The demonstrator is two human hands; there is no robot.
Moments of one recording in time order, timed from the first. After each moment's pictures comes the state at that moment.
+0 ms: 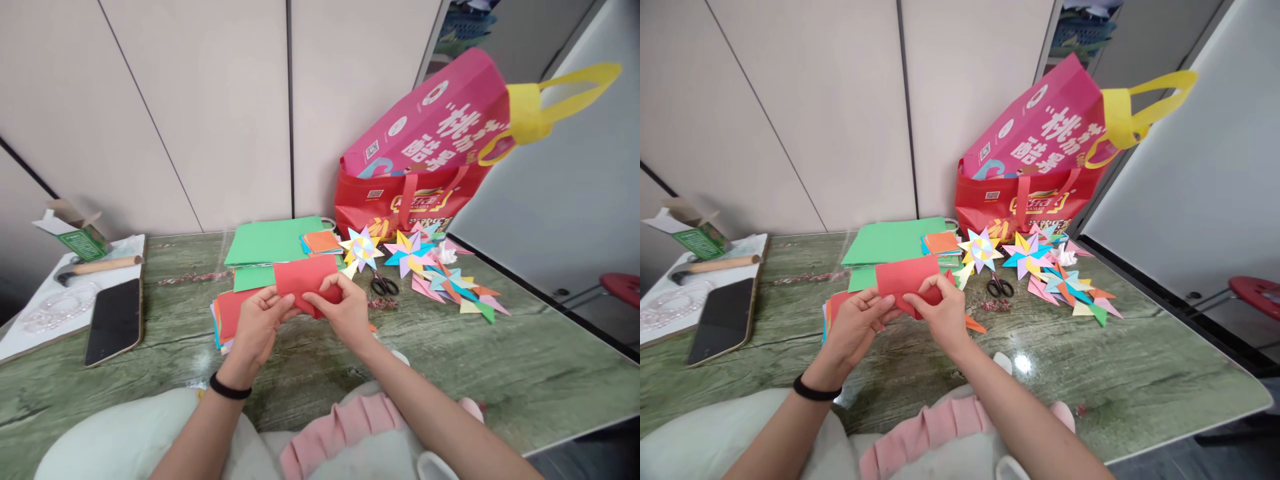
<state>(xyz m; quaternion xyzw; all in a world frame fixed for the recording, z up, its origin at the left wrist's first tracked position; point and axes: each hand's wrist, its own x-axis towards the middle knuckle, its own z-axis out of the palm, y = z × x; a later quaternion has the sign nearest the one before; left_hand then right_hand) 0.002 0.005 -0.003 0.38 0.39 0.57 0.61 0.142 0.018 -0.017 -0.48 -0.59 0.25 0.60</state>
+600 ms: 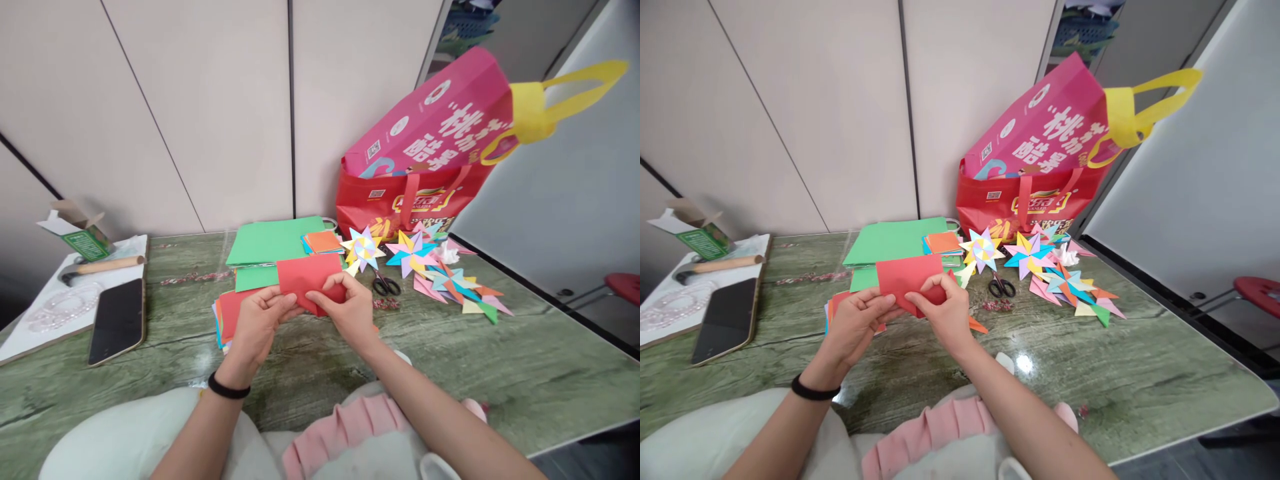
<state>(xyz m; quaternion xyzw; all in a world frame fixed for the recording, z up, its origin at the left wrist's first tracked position) -0.002 0.004 0.000 0.39 0.39 0.56 0.62 0.142 0.016 -0.013 -0.46 -0.58 0.26 0.62</state>
